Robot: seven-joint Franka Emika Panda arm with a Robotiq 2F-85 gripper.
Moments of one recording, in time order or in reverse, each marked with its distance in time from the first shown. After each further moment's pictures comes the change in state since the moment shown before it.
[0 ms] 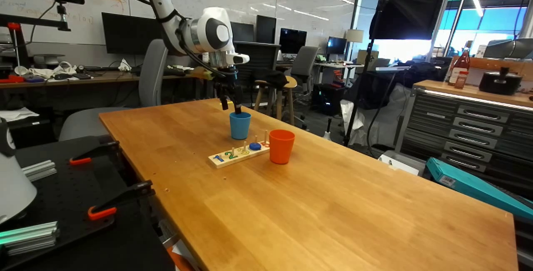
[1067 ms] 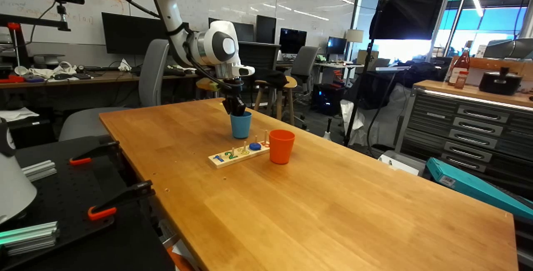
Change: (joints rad) arm 0.008 0.097 -0.040 0.056 0.010 0.003 -0.017
